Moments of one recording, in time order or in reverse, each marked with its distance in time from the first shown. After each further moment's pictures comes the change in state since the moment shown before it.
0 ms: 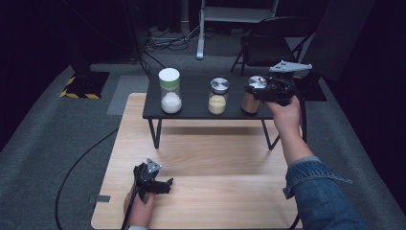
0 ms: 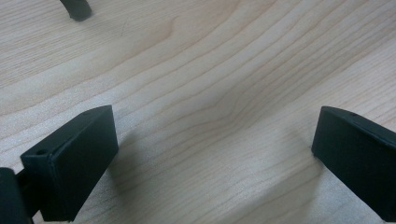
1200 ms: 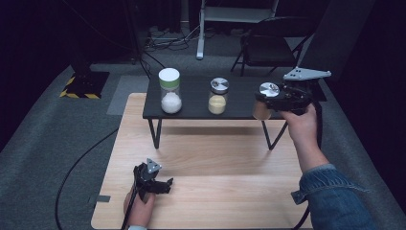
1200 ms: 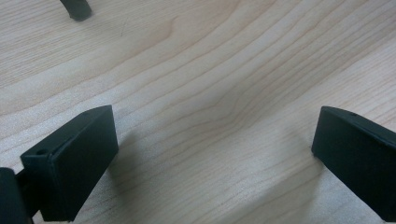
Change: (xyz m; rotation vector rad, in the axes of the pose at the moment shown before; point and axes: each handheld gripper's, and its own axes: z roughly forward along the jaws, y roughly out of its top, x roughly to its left) left arm 0.000 0.000 0.000 0.001 0.000 0.001; right arm 0.008 -0.002 -0.047 0.015 0.001 -0.036
